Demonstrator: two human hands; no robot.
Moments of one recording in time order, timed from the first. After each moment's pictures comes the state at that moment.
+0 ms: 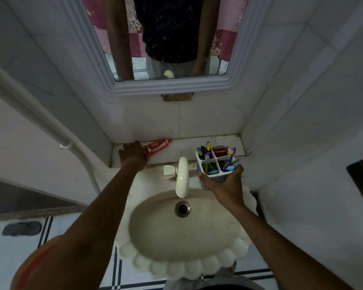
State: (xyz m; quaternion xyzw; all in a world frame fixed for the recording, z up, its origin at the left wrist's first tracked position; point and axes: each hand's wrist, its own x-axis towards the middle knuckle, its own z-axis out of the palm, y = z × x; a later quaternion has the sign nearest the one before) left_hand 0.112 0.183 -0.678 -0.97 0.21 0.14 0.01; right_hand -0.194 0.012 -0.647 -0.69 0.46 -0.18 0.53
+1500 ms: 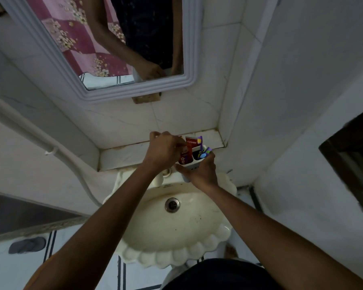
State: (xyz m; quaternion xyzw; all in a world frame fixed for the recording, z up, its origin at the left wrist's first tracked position) left_hand -0.056 0.089 -0.529 -0.87 0.48 0.03 -0.15; right_hand -0.190 0.000 -0.650 -0.69 0.45 -0.15 0.54
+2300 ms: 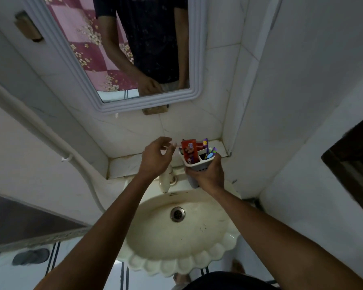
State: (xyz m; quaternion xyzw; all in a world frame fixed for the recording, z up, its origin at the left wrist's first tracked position) left_hand -0.043 0.123 -0.479 -0.84 0.34 0.00 -0.42; right_hand -0.177 -0.020 -0.568 -0.73 0.42 -0.25 0.47
